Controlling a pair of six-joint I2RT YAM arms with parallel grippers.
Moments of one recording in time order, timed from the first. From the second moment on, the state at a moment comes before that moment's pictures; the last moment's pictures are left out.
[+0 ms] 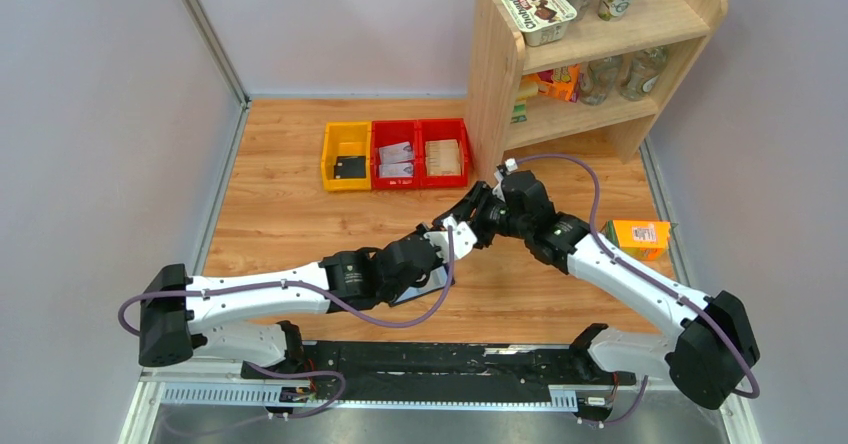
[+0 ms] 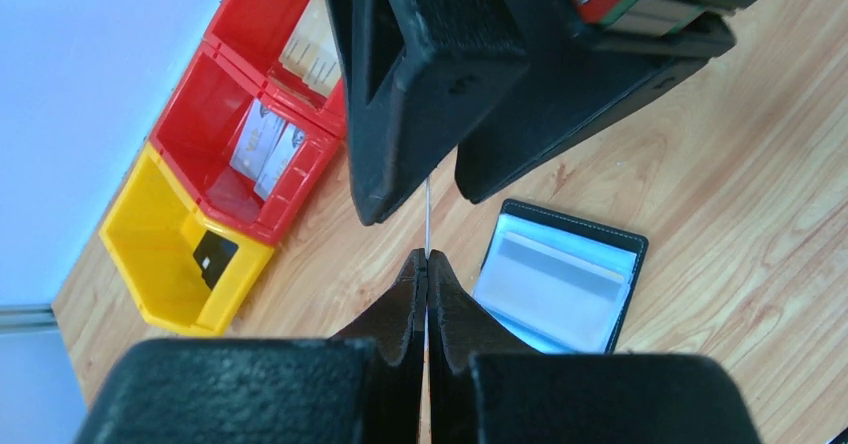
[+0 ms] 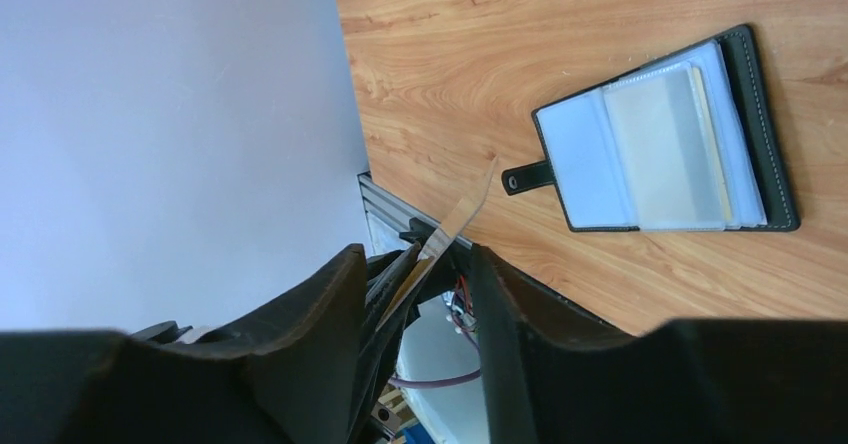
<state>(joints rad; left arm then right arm) -1.27 1.21 0.88 -0.20 -0.61 0.22 0.69 1.17 0.84 -0.17 -0.30 1.26</state>
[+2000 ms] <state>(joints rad) -0.61 0.86 0.32 0.62 0.30 -1.11 0.58 0.81 0.39 0.61 -0.32 1.18</state>
